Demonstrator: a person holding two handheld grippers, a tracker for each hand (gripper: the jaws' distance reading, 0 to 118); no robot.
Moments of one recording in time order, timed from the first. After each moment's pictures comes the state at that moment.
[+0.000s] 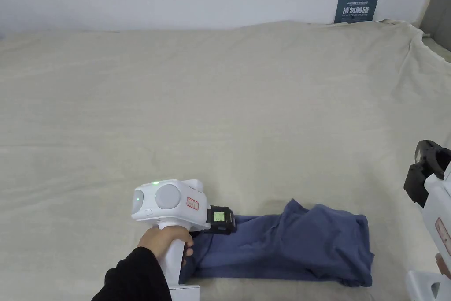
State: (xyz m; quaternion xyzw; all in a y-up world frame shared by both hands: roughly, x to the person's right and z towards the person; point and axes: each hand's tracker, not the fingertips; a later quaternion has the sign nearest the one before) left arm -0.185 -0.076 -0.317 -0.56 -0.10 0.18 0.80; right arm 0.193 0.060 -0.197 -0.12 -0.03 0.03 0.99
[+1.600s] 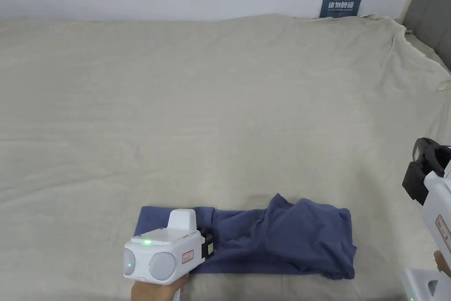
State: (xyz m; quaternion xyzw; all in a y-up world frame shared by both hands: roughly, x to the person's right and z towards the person) left arm -0.154 -0.133 -0.248 -0.43 -0.12 0.11 0.89; right arm 0.211 0.063 -0.193 -0.13 -0.04 0.03 0.99
